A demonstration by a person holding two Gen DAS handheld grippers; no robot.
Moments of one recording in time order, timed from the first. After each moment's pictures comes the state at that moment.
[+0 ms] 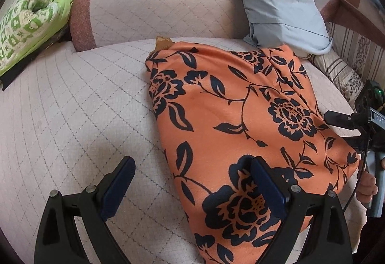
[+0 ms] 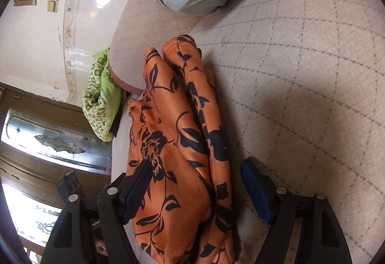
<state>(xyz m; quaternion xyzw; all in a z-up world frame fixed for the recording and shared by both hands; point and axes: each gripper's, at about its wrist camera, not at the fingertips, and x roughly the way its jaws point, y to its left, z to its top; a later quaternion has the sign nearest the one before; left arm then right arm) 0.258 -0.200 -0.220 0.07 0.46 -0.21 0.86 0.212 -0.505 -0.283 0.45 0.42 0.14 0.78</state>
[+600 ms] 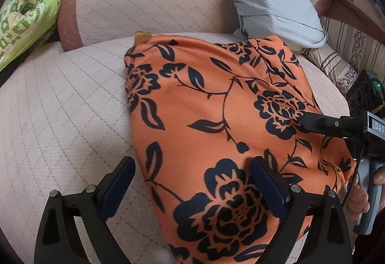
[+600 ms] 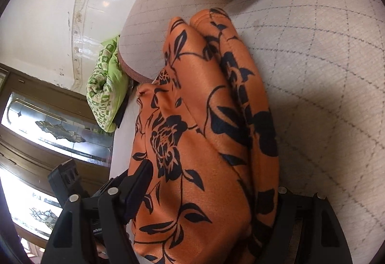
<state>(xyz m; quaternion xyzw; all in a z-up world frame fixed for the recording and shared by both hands) 0.254 -0.221 -0.235 0.07 0.47 -0.24 0.85 0.230 -0.456 -0.281 0.42 0.41 0.17 0.79</state>
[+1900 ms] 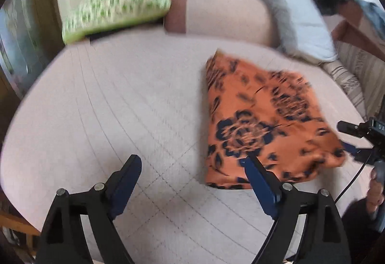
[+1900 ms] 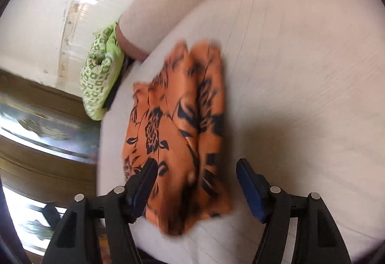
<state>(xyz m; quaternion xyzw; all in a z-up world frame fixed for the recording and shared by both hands) 0.058 -0.004 -0.157 0.04 0.42 -0.11 0.90 0.041 -0.318 -0.218 0.39 0.42 0.05 0.82</state>
